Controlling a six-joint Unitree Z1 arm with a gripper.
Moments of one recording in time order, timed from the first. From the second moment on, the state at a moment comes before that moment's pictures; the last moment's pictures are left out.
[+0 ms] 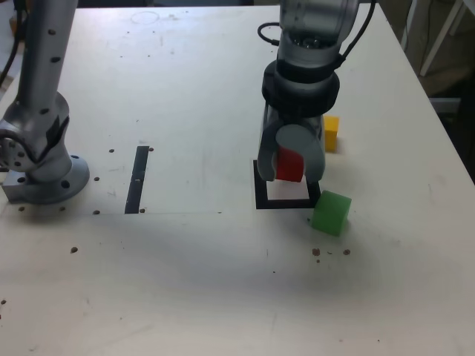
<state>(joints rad) -0.15 2.04 -1.56 1.18 0.10 -0.05</state>
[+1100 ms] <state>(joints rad) -0.09 2.06 -1.45 1.07 0.06 0.00</state>
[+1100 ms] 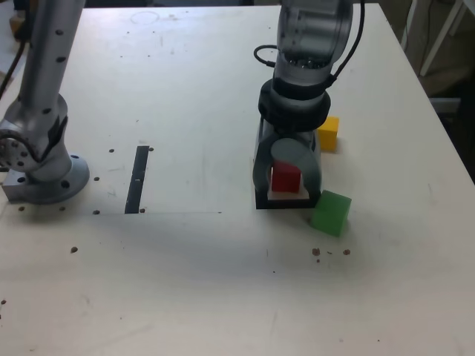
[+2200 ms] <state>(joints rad) 0.09 2.18 -1.91 1.44 0.21 0.35</state>
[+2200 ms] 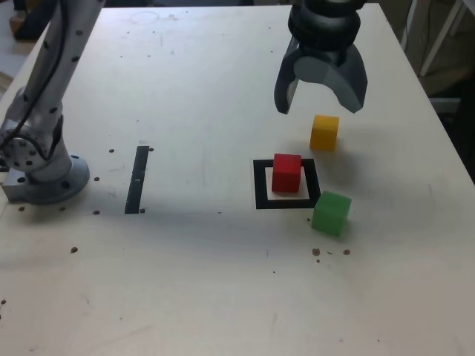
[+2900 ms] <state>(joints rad) 0.13 2.36 -2.04 1.46 0.14 0.41</state>
